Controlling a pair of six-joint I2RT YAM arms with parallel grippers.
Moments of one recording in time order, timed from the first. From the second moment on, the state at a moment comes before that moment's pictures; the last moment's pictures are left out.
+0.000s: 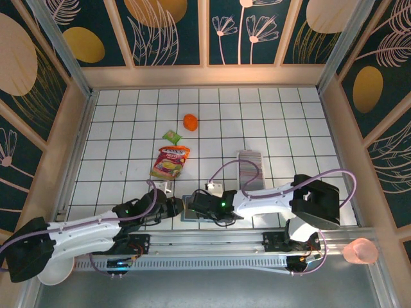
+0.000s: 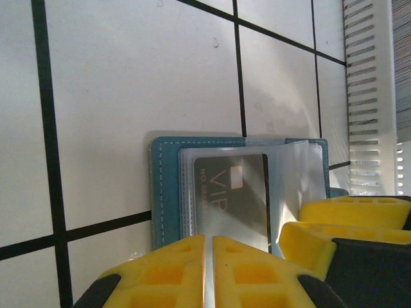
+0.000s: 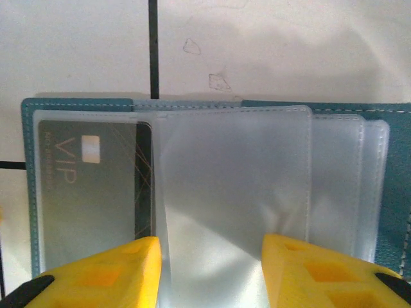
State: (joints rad) left arm -1.01 0.90 0.14 0.05 0.01 -1.12; right arm 1.36 1.59 0.81 -0.40 0.26 1.30
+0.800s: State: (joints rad) left arm -1.01 1.00 0.13 0.15 0.01 -1.12; right arm 1.36 1.58 0.76 -0.17 0.26 1.39
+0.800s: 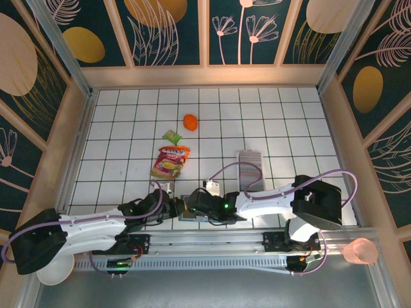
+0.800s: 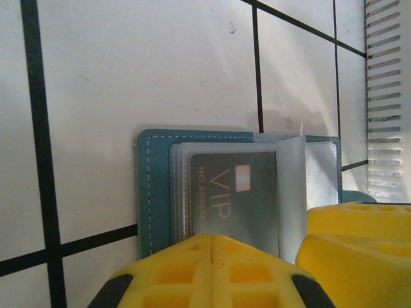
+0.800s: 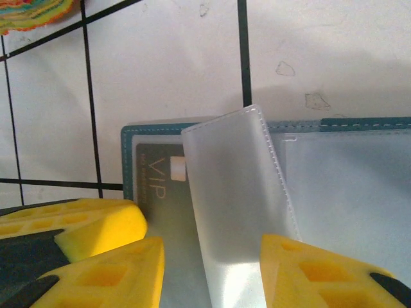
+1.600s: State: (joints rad) left arm -1.01 0.93 0.09 0.15 -0.04 -1.16; right arm 1.38 1.56 0.84 -0.06 0.29 1.23
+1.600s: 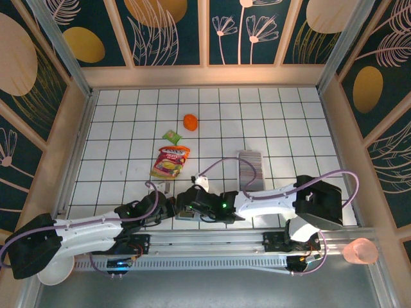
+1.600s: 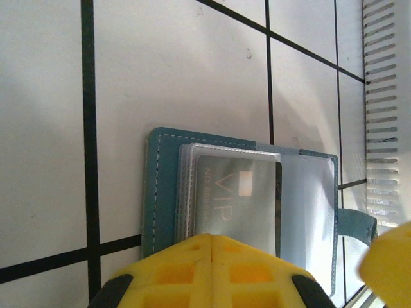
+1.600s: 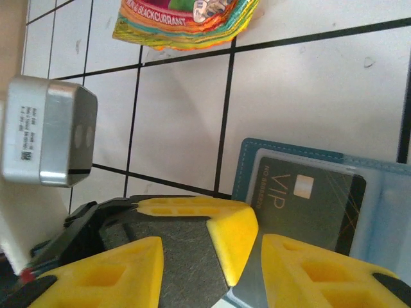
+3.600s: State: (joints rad) left arm -1.01 0.93 0.08 0.15 -0.02 -1.16; right arm 1.46 1.54 0.74 -0.34 0.34 1.59
